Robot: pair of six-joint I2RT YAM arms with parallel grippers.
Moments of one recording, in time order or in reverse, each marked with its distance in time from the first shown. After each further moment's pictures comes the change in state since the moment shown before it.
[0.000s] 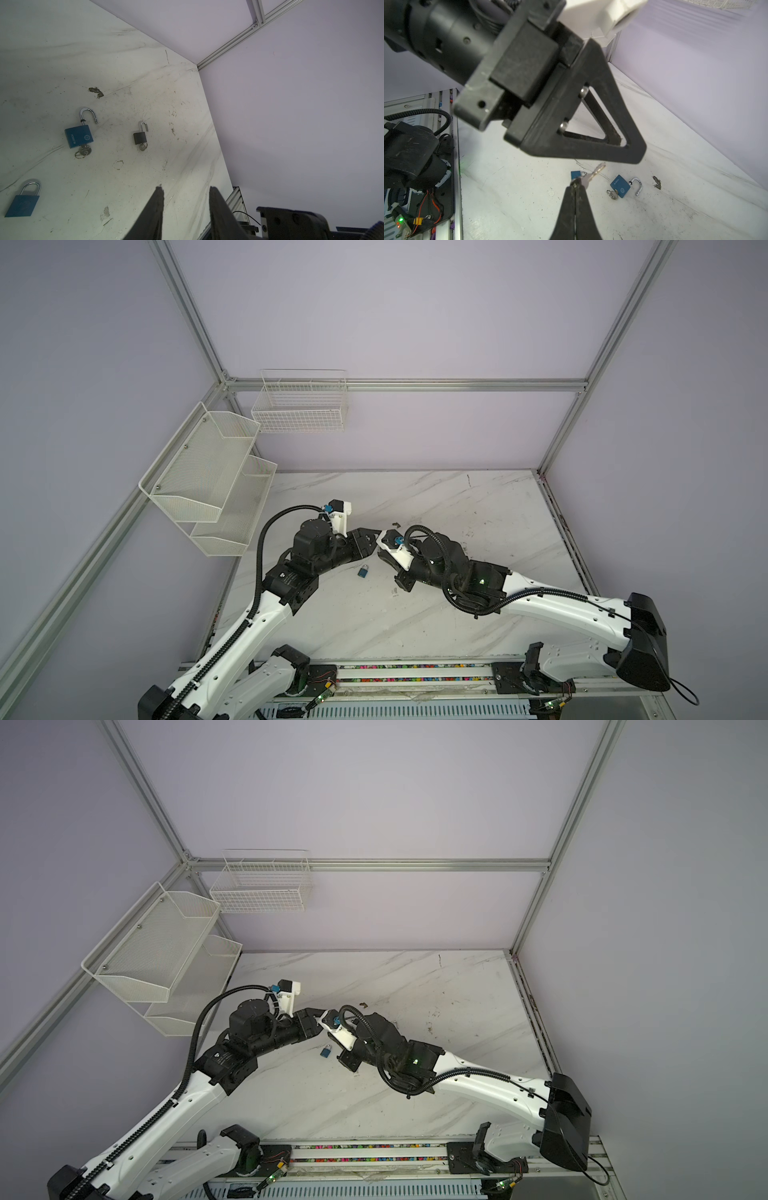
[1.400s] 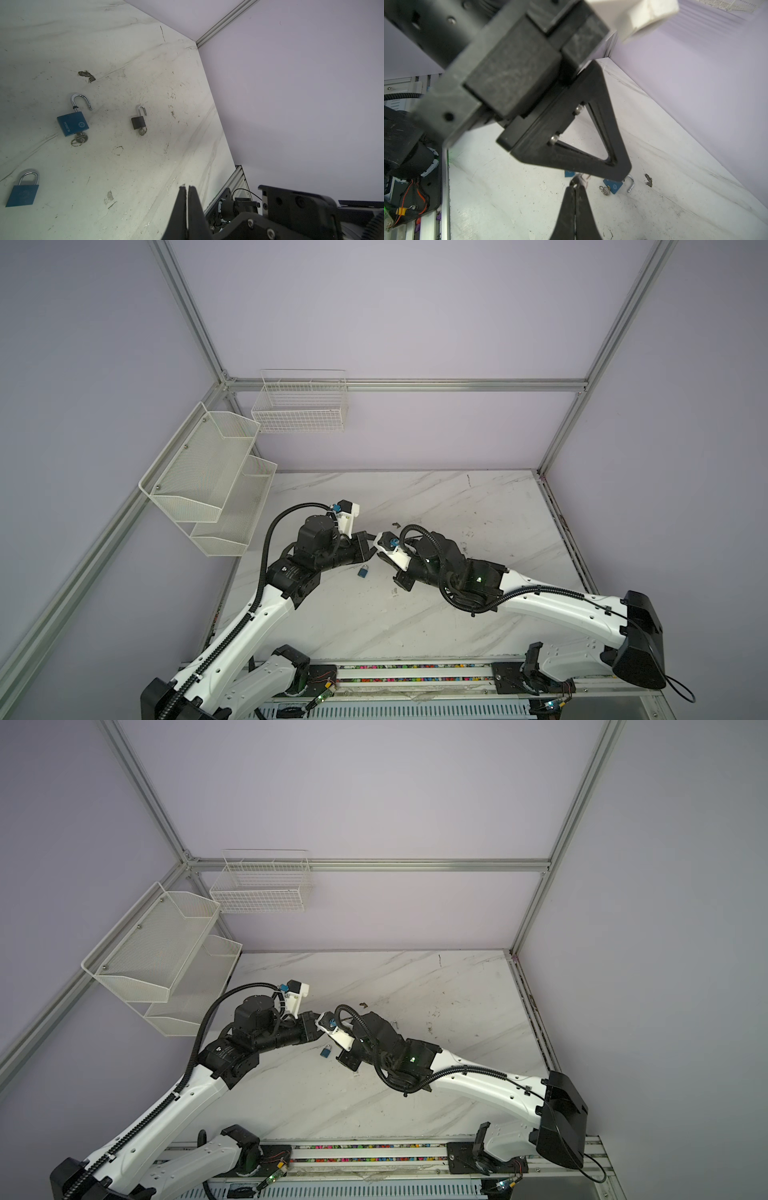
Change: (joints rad) left arm -0.001 0.055 0.053 -0.101 0.089 0.081; right arm 0.000 0.025 0.029 -0.045 0.030 -0.064
